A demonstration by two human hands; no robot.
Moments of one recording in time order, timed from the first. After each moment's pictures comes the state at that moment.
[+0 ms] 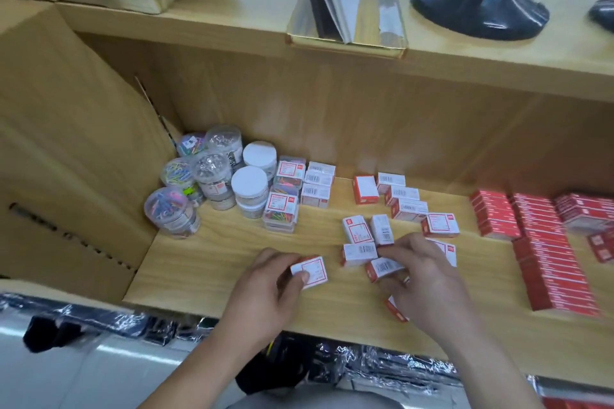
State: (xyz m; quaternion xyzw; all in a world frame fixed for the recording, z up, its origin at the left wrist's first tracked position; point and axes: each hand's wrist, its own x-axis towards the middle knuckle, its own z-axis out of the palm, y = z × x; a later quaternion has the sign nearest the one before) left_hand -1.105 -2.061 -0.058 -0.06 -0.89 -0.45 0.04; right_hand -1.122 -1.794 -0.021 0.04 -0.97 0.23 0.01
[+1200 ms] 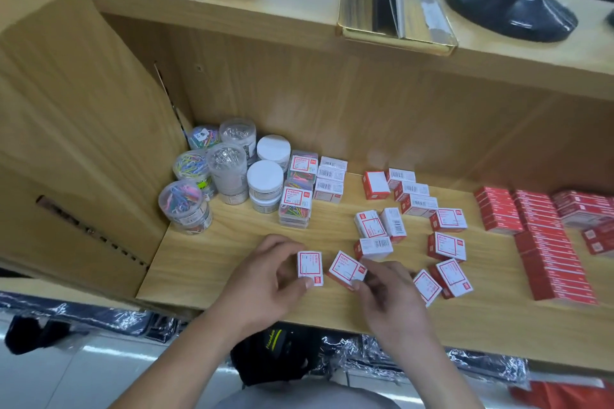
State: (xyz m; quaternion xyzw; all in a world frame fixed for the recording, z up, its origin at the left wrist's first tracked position) left_hand -1.115 -2.101 -0.058 -0.11 -0.86 -0.49 -0.06; right_hand -1.083 -1.868 -0.049 -0.05 -0.91 0.42 0.02
